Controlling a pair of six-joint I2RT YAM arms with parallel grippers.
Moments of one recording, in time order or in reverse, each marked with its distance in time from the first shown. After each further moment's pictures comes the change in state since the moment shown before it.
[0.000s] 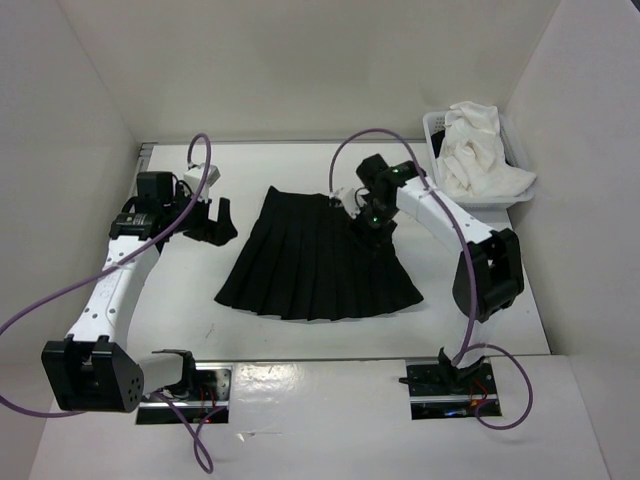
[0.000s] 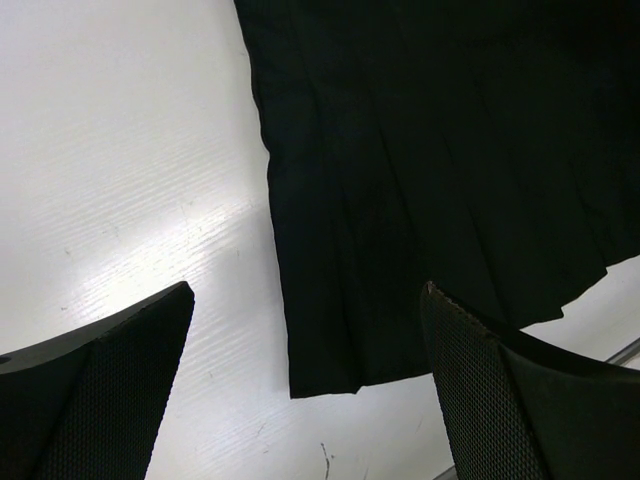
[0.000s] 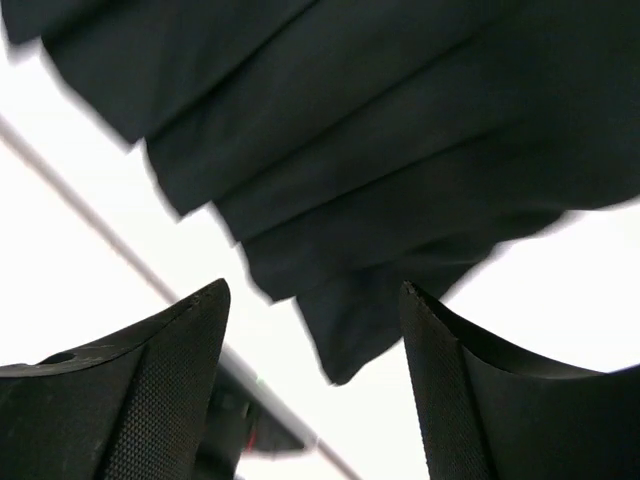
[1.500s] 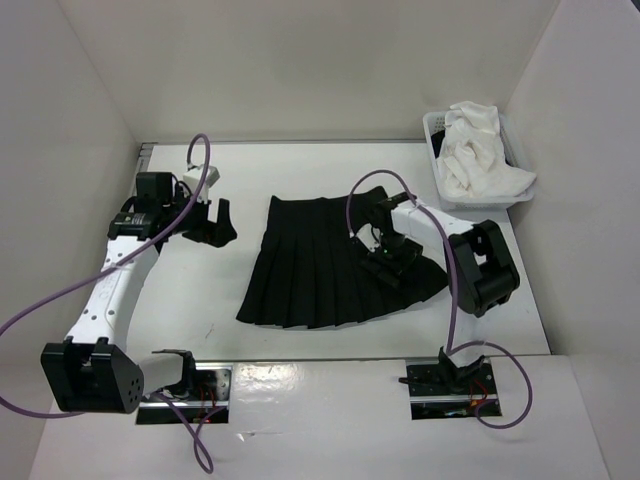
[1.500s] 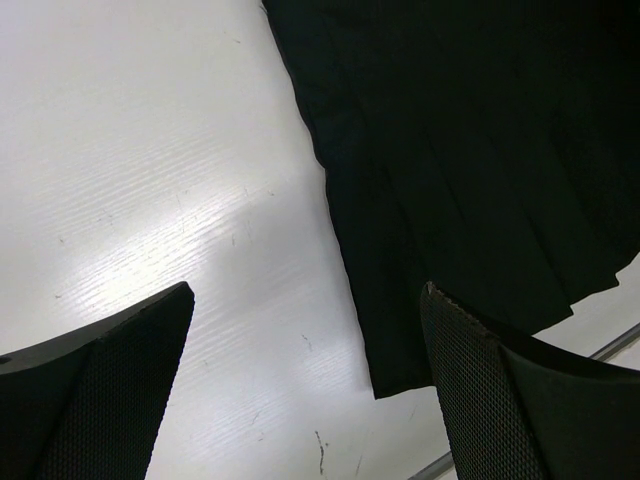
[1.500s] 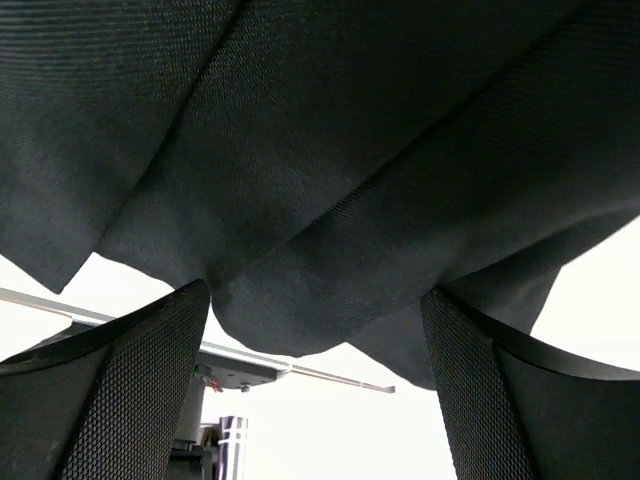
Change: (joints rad) left arm 0.001 0.002 0.015 -0.037 -0.001 0.000; right arm -0.026 0.029 -0.304 0.120 0.395 0.063
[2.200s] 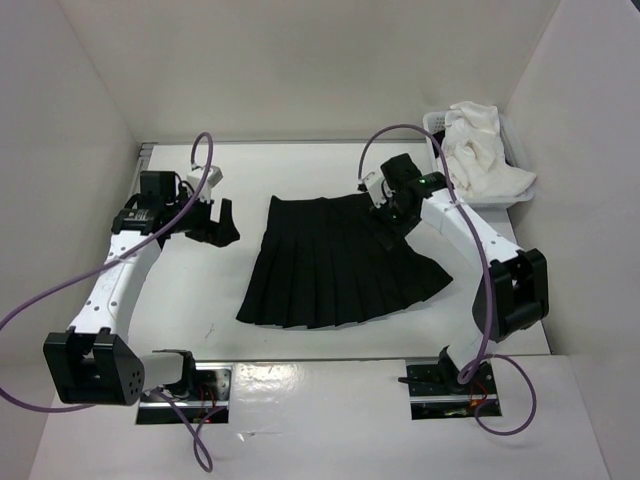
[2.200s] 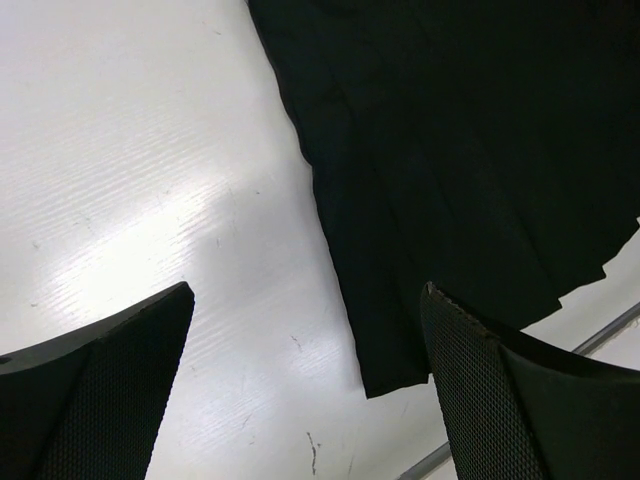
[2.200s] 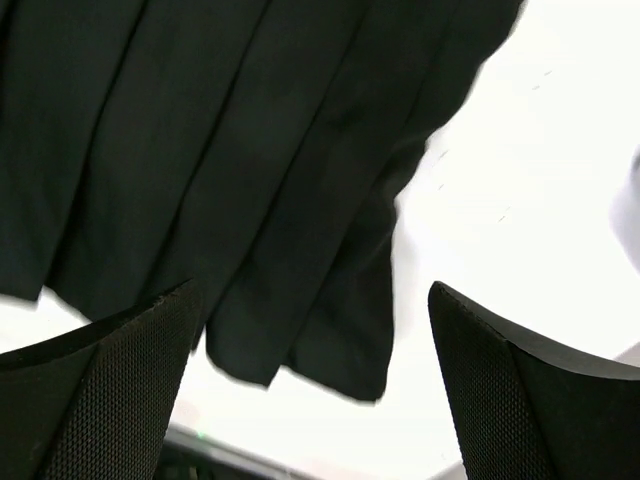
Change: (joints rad) left arm -0.005 0.045 0.009 -0.005 0.034 -0.001; right arm -0.080 -0.202 0.141 0.167 -0.097 0.049
